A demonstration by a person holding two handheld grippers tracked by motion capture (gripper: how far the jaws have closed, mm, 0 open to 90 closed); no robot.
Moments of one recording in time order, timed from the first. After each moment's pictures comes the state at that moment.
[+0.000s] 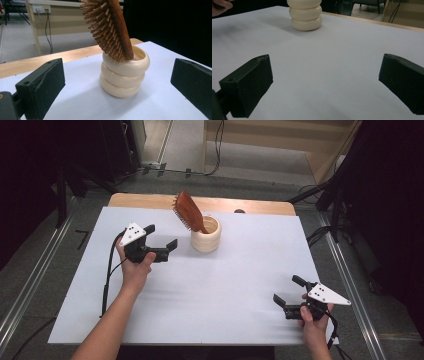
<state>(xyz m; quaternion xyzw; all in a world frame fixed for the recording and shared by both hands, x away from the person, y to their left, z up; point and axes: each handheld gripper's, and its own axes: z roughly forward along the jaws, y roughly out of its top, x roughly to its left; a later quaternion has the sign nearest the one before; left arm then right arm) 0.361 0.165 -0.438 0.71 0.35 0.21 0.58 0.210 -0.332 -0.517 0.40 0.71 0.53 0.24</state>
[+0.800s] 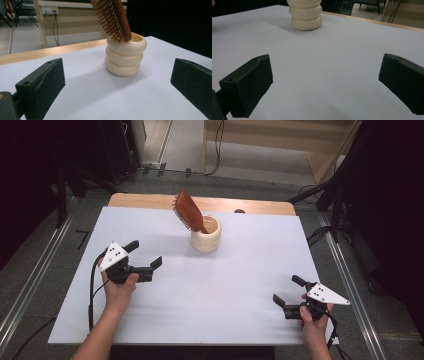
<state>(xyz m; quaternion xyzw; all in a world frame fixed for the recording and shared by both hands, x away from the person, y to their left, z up) 0.311 0.203 -0.452 0.70 0.35 0.23 0.57 0.211 -0.331 -0.517 0.39 0.71 0.53 0.25</state>
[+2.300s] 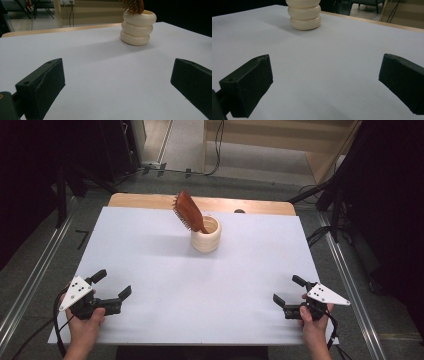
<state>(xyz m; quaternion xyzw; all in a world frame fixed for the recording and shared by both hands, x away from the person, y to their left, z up) 0.238 0.279 -0.476 0.70 0.39 0.26 0.54 0.211 -0.331 -0.517 0.39 0.71 0.53 0.25</state>
